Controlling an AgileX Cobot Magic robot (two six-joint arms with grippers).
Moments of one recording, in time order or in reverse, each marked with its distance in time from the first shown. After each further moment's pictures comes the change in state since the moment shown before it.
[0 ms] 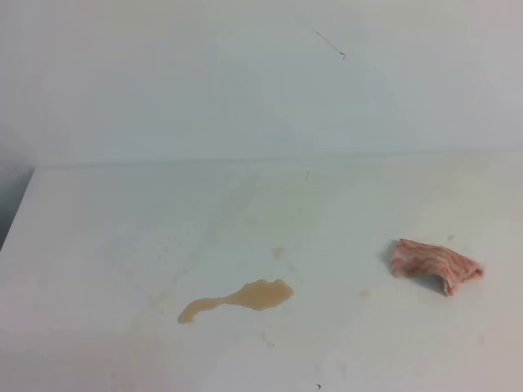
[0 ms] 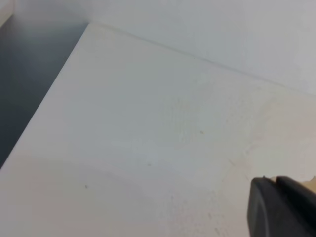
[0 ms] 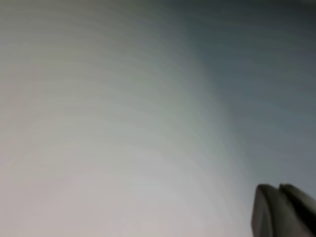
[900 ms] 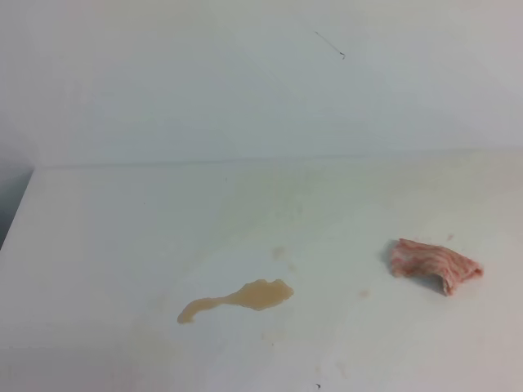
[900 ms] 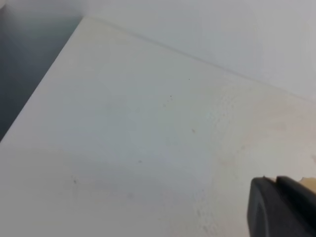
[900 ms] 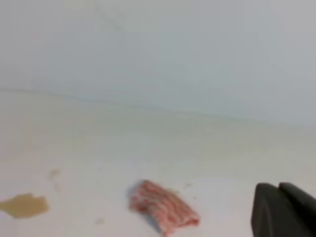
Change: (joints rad) left arm 0.000 0.000 0.000 -0.039 0.000 0.000; right arm 0.000 0.756 -0.746 0.083 1.391 0.000
